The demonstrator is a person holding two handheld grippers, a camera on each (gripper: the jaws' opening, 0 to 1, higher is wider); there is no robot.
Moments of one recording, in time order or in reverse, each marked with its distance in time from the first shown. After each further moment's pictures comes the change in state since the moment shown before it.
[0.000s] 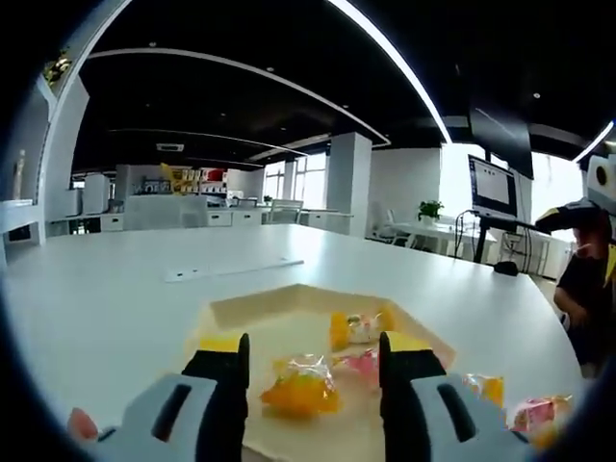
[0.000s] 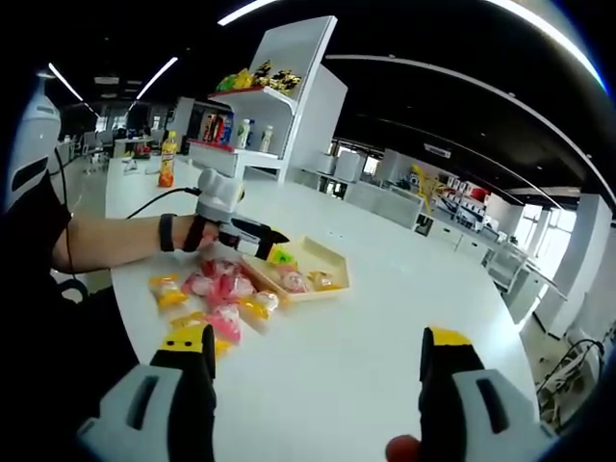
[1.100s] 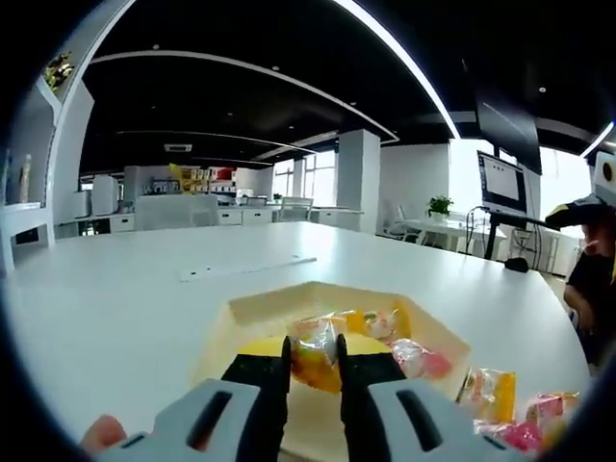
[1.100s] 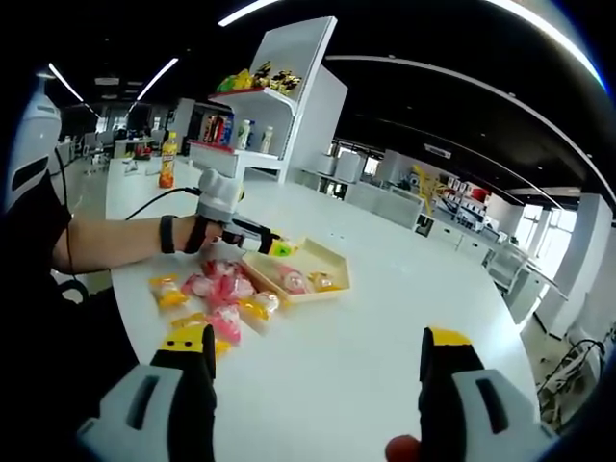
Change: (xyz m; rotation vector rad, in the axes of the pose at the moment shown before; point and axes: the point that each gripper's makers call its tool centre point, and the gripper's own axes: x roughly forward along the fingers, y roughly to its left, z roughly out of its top) left arm -0.002 0.016 -0.003 0.013 0.019 0.058; right arm 0.001 0.000 0.001 0.000 -0.003 0.003
